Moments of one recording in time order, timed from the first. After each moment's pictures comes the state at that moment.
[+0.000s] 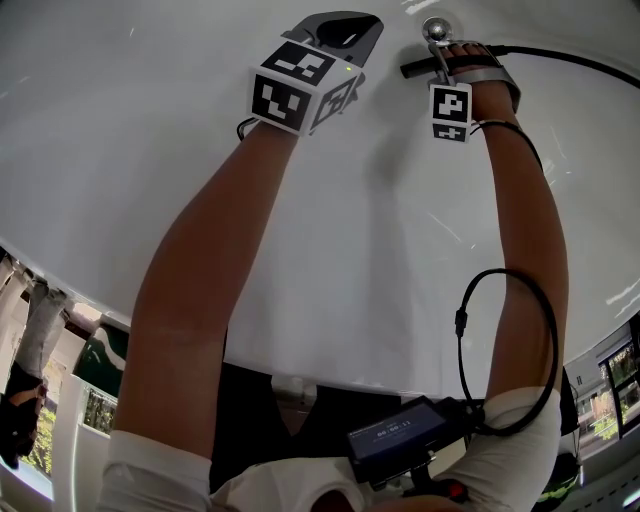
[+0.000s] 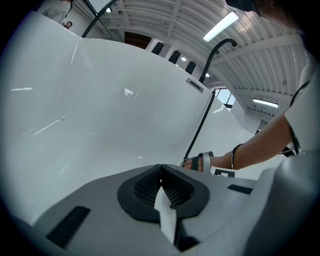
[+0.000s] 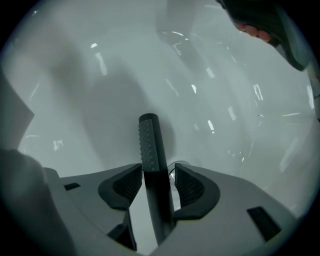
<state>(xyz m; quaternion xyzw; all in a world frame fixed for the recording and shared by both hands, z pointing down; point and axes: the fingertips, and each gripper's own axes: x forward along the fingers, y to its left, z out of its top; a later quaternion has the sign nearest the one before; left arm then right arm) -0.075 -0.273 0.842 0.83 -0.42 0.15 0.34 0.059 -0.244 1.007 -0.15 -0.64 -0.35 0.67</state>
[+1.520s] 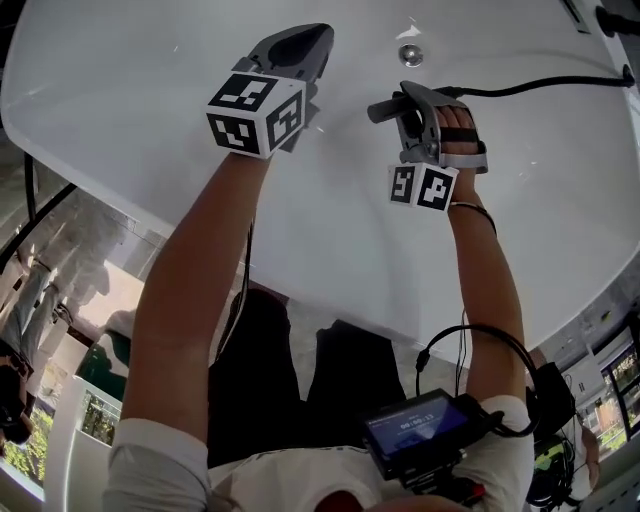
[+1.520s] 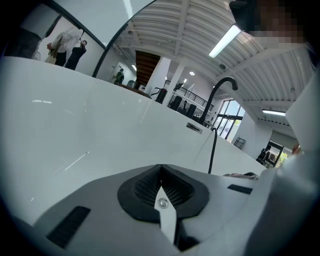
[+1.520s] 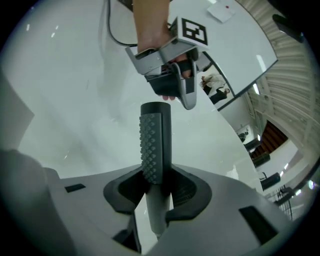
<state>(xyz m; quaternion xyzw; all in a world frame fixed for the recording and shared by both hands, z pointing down) -0.137 -0.275 0.637 0.80 -0.50 0.09 0.32 -0.017 -0.209 0.699 0.18 -0.80 -0.30 0.49</state>
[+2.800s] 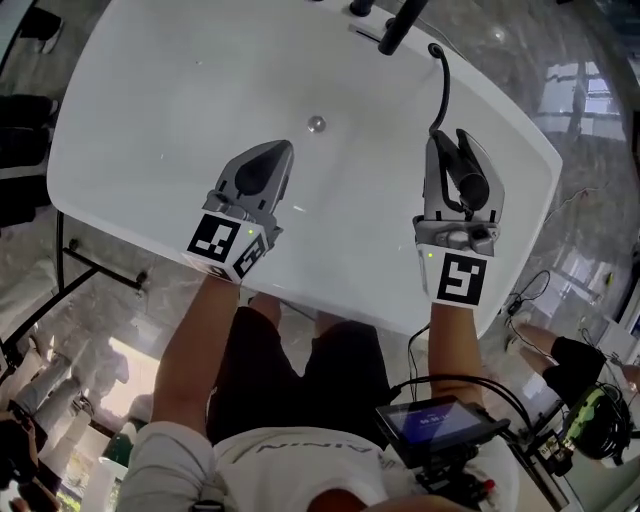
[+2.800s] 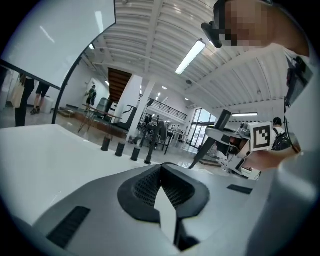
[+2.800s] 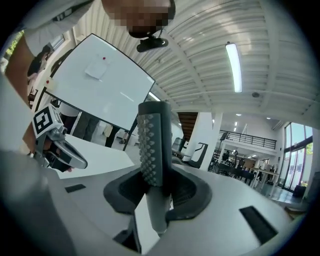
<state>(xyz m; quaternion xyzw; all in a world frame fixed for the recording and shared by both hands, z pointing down) -0.002 -0.186 0.320 0.88 -0.42 0.03 0.21 0.167 -0.206 0.205 0.55 -0.81 -0.13 0.14</state>
